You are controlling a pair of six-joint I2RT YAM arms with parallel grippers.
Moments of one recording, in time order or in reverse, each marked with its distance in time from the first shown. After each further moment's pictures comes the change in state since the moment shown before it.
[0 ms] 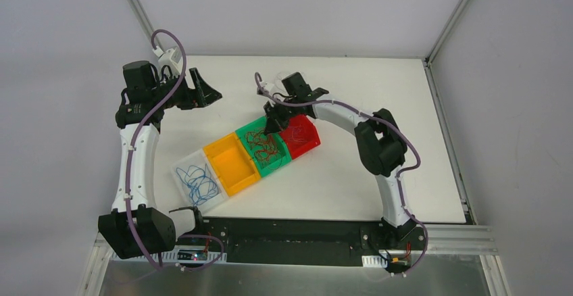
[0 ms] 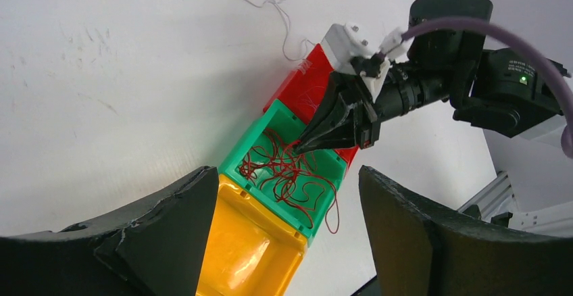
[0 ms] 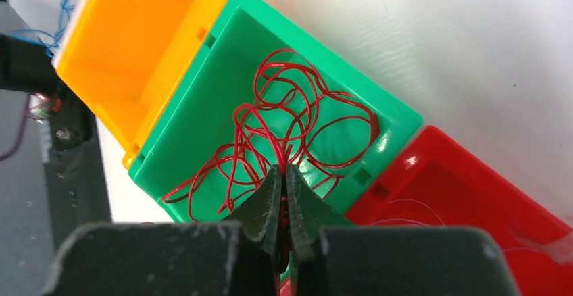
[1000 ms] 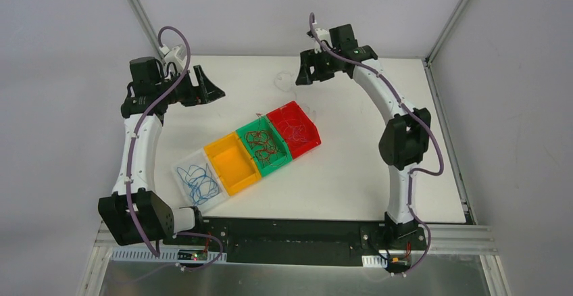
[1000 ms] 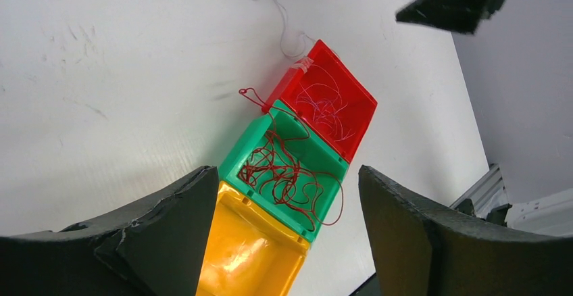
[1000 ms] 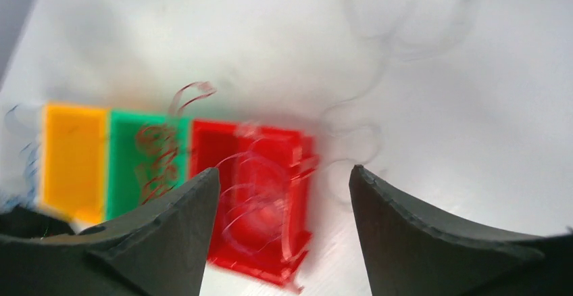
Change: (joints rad) left arm -0.011 0.085 0.013 0.027 0.022 -0.003; right arm -0.251 -0.083 0.357 -0.369 0.242 0.131
